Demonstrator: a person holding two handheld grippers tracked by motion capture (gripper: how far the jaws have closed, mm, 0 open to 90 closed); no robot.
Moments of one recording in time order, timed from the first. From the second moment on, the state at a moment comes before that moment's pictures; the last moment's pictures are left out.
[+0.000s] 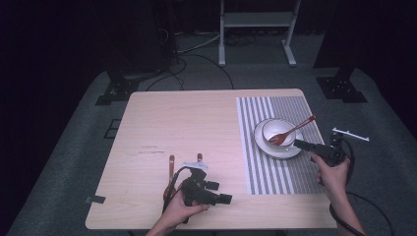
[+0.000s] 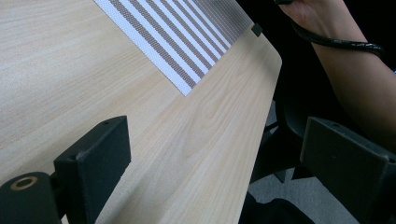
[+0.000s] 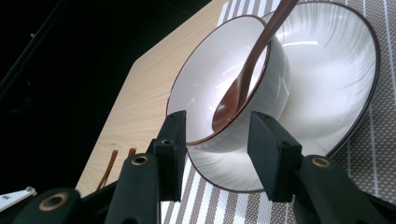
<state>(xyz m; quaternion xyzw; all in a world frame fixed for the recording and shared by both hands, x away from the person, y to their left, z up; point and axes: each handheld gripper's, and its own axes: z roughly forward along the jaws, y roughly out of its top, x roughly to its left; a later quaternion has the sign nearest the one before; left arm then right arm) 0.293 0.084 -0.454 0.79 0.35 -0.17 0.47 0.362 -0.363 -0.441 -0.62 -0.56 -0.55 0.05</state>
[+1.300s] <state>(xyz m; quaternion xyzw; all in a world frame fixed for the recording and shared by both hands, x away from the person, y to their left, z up) 0.293 0.085 -0.454 0.79 0.35 -0.17 0.47 0.327 -0.341 -0.462 -0.60 -0.58 -0.55 0.08</state>
